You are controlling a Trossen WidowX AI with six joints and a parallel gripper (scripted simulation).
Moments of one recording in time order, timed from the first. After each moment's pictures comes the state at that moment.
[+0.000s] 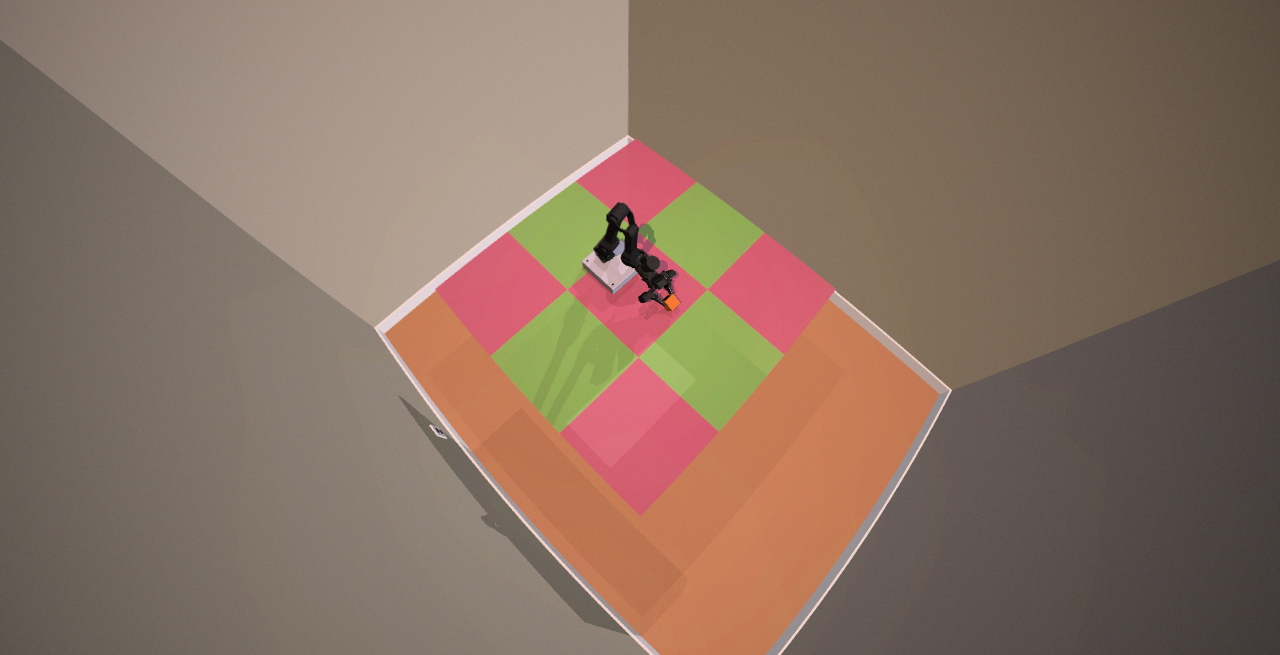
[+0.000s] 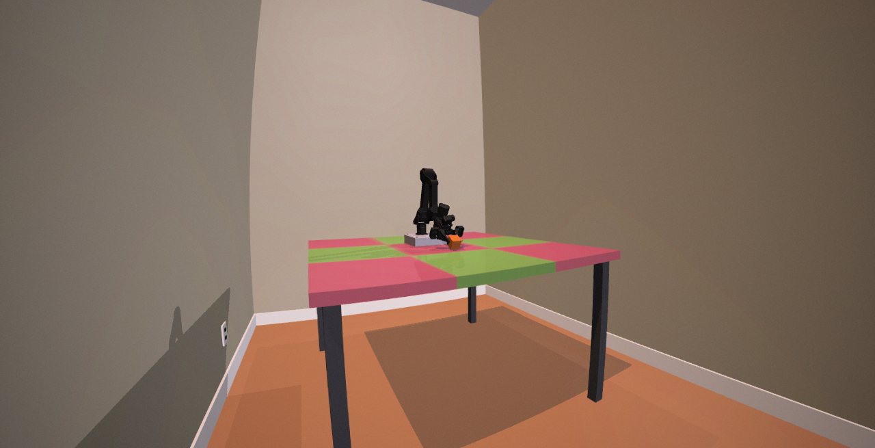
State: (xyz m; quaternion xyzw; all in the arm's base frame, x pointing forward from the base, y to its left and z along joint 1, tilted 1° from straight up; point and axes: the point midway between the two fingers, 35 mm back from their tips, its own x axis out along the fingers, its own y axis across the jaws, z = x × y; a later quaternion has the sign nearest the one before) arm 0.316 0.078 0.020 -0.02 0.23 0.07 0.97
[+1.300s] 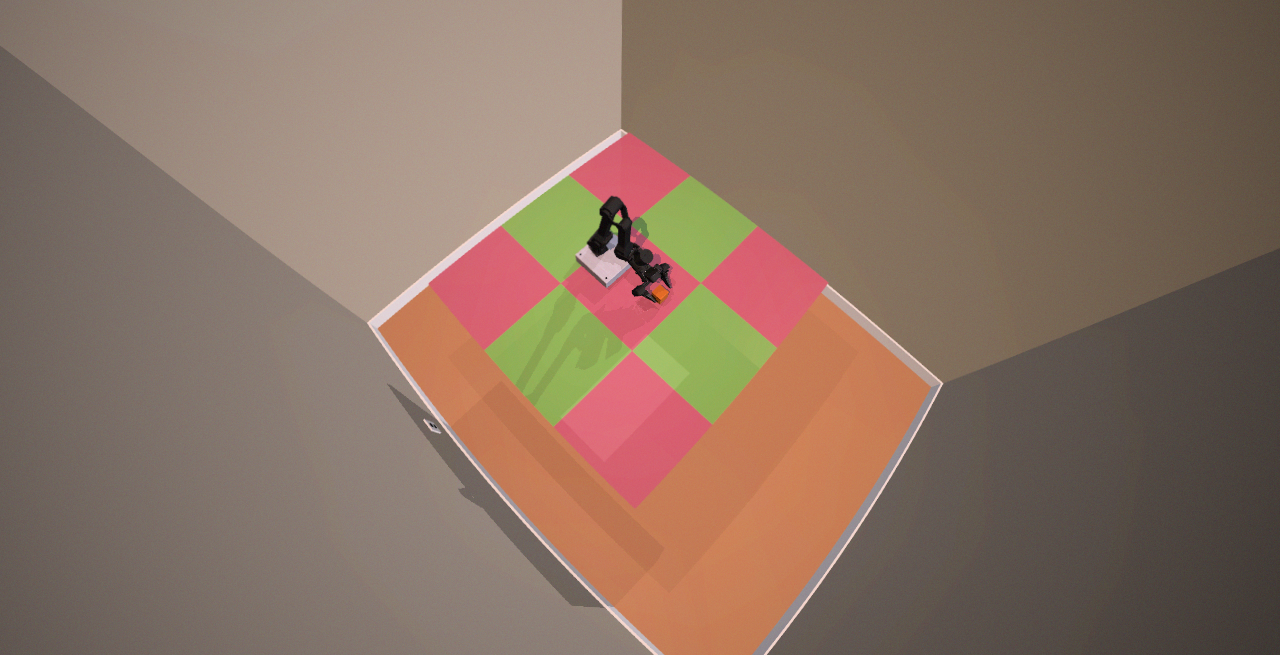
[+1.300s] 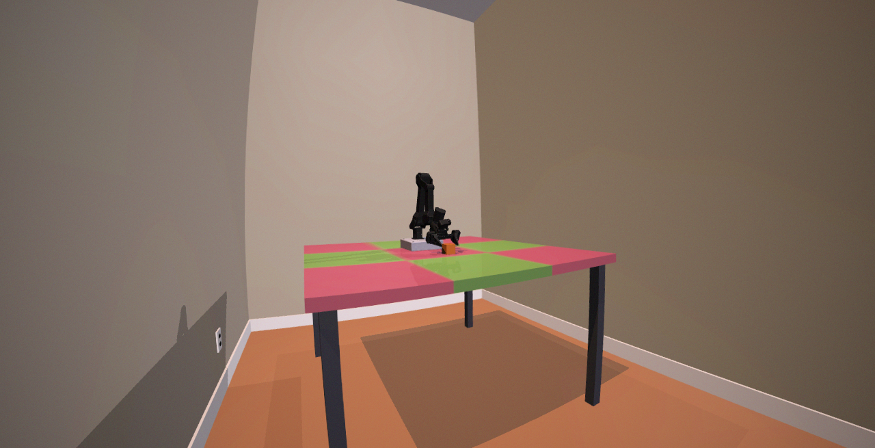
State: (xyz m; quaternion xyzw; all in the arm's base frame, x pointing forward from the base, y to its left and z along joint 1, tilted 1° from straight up) arm 0.316 0.078 0.021 -0.01 0.23 0.07 0.97
